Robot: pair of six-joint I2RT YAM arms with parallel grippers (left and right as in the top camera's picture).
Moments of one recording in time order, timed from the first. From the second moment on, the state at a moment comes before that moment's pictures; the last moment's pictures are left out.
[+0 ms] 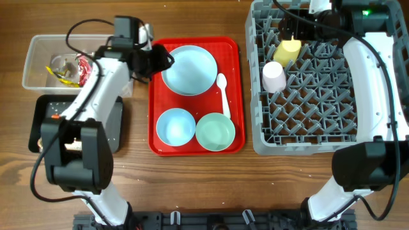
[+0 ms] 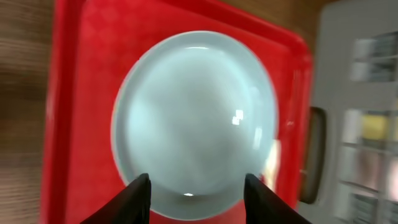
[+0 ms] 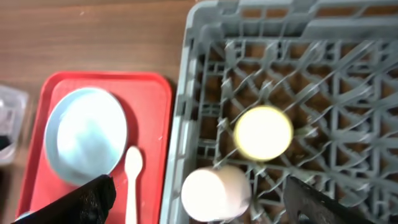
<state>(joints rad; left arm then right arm) -0.13 1.89 1.43 -0.58 0.33 -0.44 0.02 1.86 1.95 -1.07 -0.25 0.01</state>
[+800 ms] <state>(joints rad) -0.19 2.03 1.43 -0.58 0.07 -0.46 0.02 1.86 1.93 -1.14 -0.31 0.01</state>
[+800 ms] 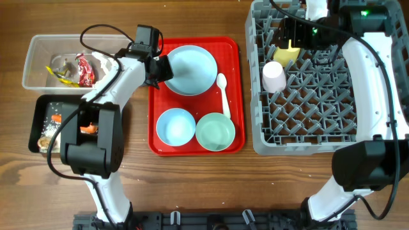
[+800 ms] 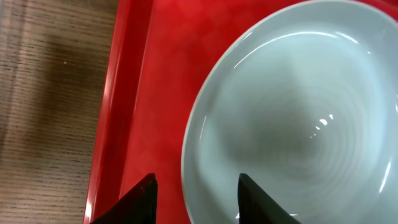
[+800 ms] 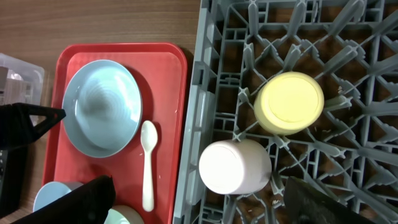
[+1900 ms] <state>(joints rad) -0.19 1.82 1.43 -0.55 0.17 -0.47 0.06 1.86 1.93 -1.15 -0.33 -0.04</state>
